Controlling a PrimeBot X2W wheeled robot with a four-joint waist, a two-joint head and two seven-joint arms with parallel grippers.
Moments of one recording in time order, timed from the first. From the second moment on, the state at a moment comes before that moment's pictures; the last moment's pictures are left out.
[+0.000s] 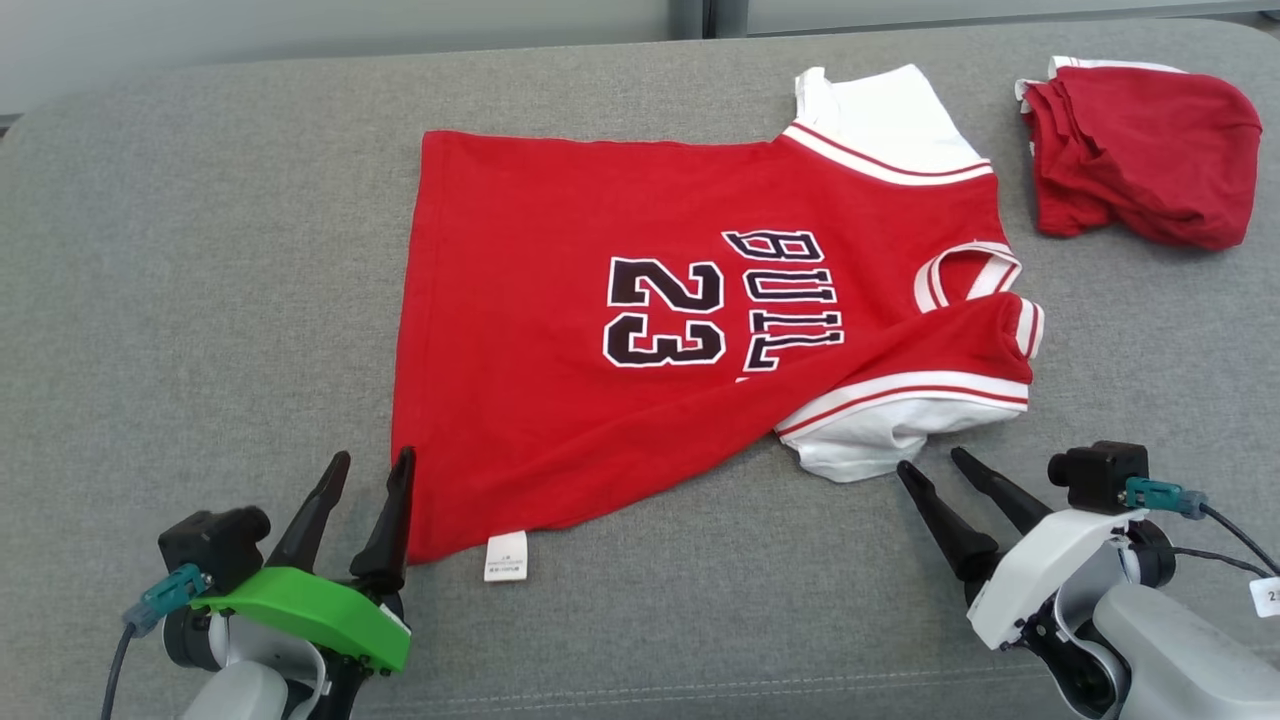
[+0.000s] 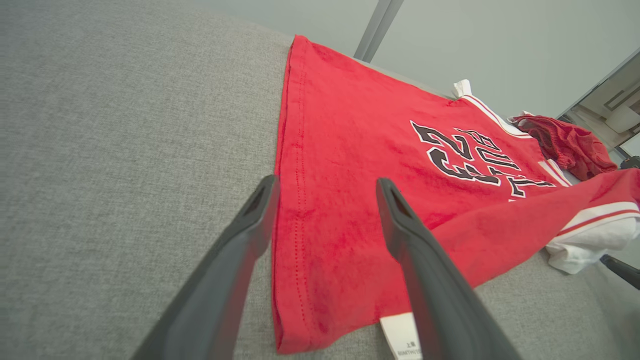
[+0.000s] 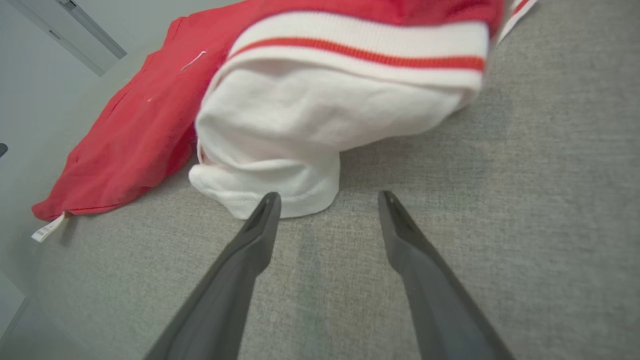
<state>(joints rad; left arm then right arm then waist) -0.15 0.21 -0.39 0.32 -0.76 -0.07 -0.25 -0.26 -0.42 0.75 0.48 0.86 0.12 -0.25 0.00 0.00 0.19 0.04</state>
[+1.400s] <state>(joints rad) -0.11 0.18 -0.40 0.48 -0.82 -0.07 -0.16 -0.36 -0.38 0.78 0.50 0.79 0.12 -0.25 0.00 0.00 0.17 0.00</state>
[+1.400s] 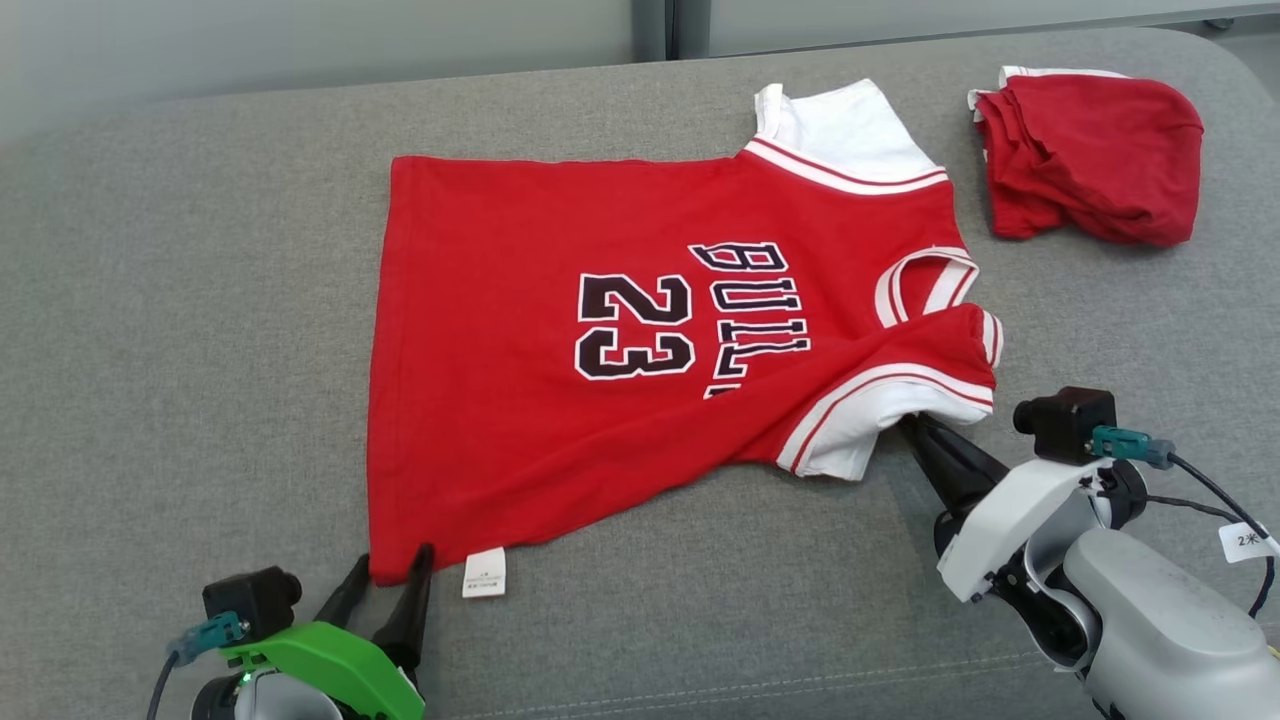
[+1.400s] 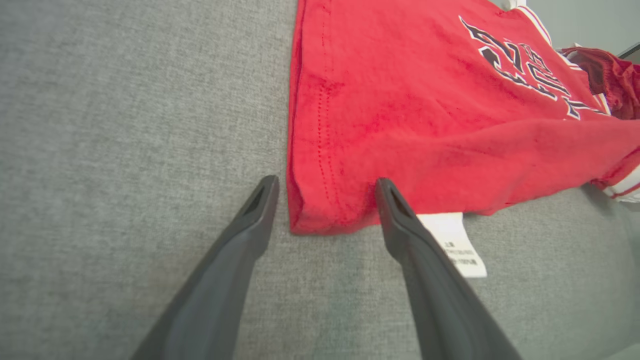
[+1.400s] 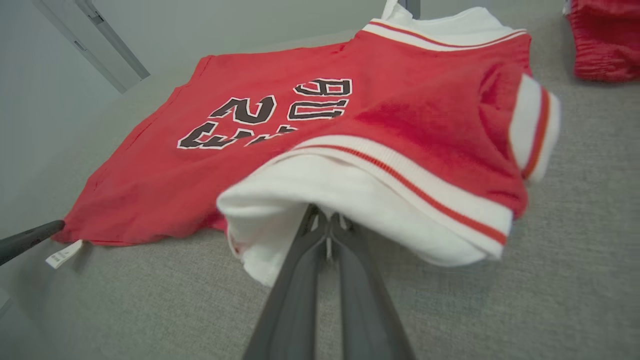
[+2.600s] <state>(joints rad) -0.07 0.25 -0.39 0.32 -0.83 -0.09 -0.14 -0.09 -0.52 0.70 0.11 0.97 0.12 -0.25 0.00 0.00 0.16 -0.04</state>
